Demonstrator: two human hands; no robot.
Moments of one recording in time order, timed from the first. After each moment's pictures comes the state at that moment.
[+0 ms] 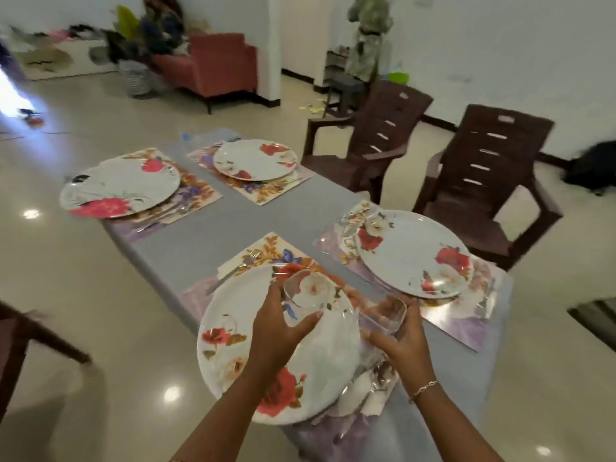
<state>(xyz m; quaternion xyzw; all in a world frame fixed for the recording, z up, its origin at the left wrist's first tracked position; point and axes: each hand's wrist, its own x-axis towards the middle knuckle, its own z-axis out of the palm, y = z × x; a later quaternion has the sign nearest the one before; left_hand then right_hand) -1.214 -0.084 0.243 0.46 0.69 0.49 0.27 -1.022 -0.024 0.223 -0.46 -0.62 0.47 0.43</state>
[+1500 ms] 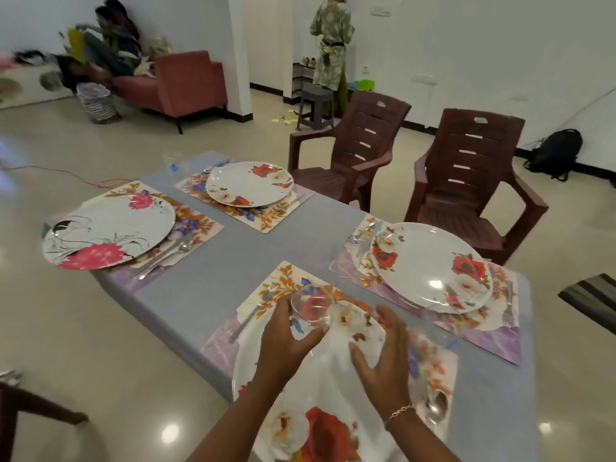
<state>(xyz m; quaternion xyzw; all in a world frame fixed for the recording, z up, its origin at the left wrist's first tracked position) -1.305 -0.048 0.245 0.51 0.66 0.45 0.32 -1.148 -0.033 0.213 -0.53 -0.67 0.23 0.47</state>
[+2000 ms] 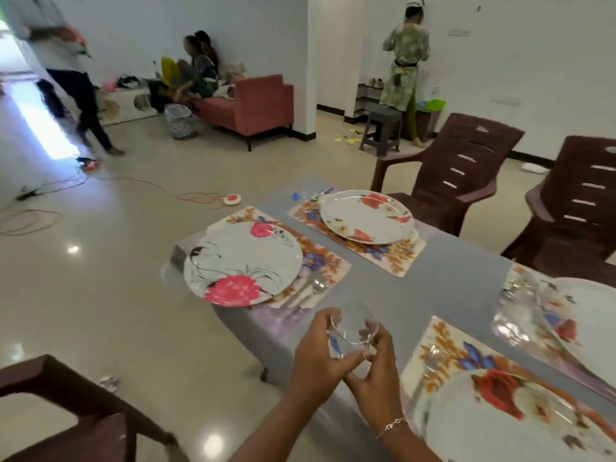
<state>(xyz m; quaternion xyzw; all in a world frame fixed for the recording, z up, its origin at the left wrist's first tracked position) -1.581 -0.034 0.241 0.53 0.64 0.47 0.29 -1.473 -0.010 0.202 -0.51 -0.66 0.38 0.40</state>
